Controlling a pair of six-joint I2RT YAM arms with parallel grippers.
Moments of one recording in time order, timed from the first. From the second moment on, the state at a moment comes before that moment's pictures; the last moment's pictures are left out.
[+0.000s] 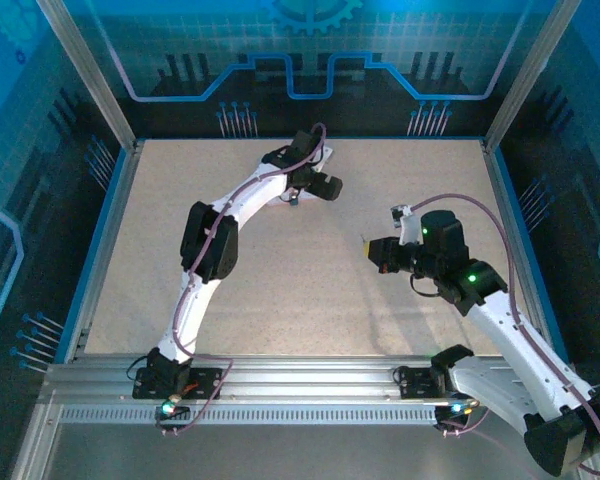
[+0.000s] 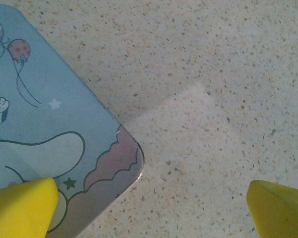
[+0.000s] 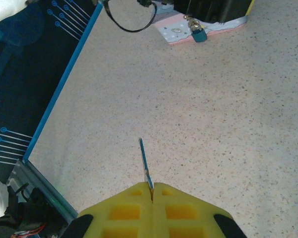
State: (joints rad) left arm -0.48 2.38 2.13 -0.66 0.08 -0.05; right arm 0.39 0.87 0.81 -0.53 -0.39 0.47
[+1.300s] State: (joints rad) left arm -0.77 1.90 1.42 -0.49 0.06 -0.10; right arm 0.23 0.80 0.78 -0.61 -0.43 0.47
